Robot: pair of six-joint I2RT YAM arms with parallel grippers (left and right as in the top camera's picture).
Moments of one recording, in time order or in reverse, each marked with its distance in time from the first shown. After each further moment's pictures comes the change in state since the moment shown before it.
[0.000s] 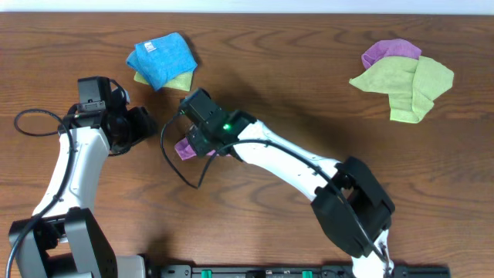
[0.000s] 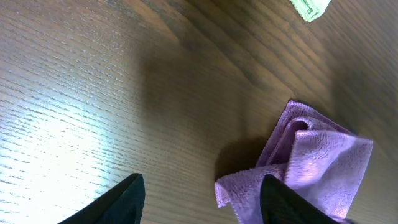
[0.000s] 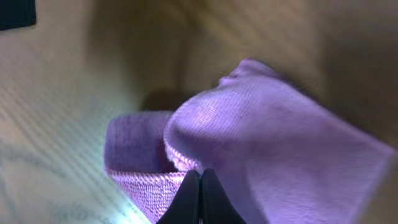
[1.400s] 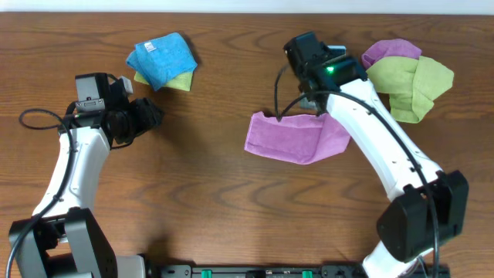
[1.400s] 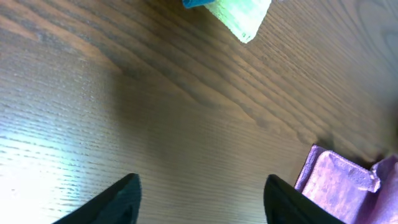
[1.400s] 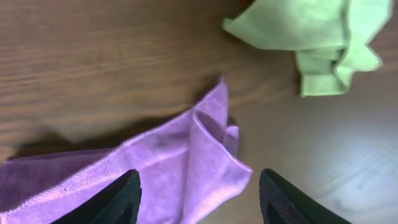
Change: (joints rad) left arm 0.000 0.000 0.000 0.109 0.134 -0.001; right arm -0.462 -0.228 0.014 -0.474 0.407 0.271
